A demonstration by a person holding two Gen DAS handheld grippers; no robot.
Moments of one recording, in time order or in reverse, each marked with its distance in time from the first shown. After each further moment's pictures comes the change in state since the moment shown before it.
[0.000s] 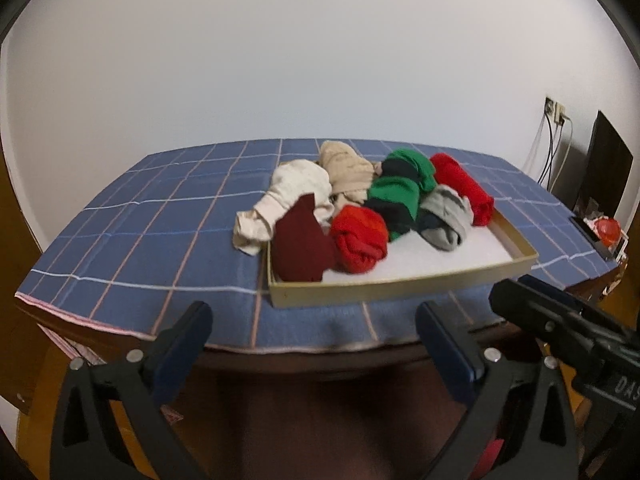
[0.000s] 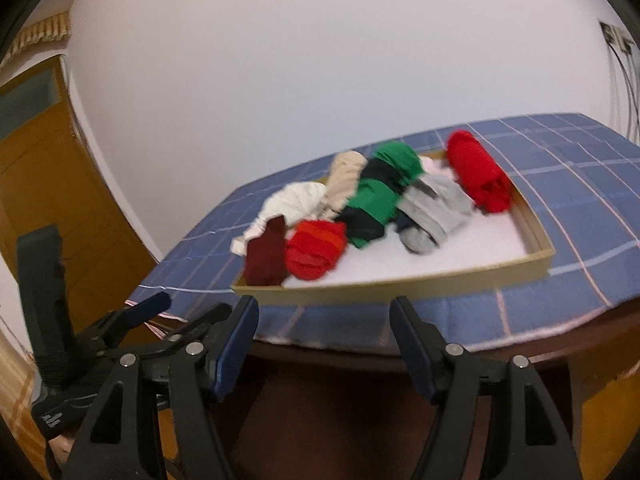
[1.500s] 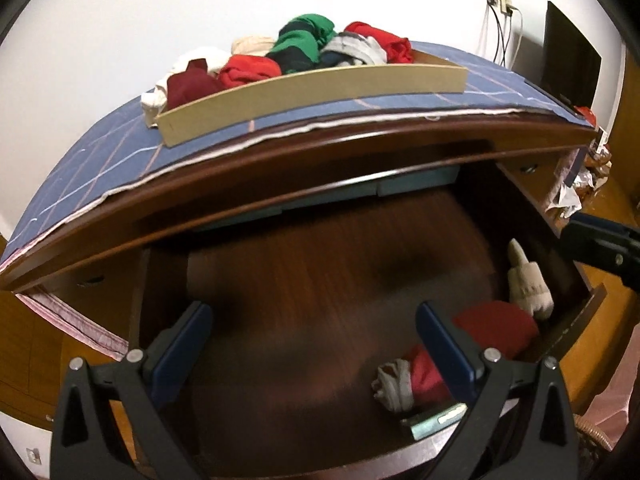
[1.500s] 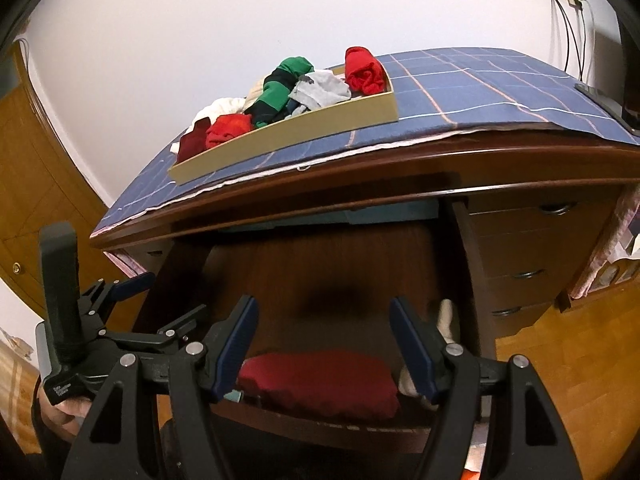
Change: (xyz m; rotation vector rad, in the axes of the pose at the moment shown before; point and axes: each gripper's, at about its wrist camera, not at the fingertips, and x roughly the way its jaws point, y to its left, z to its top) left arm -0.006 -0.067 -0.112 0.209 0.243 -0.056; right arm -0.080 -0.062 -0.094 0.040 0.189 -0.153
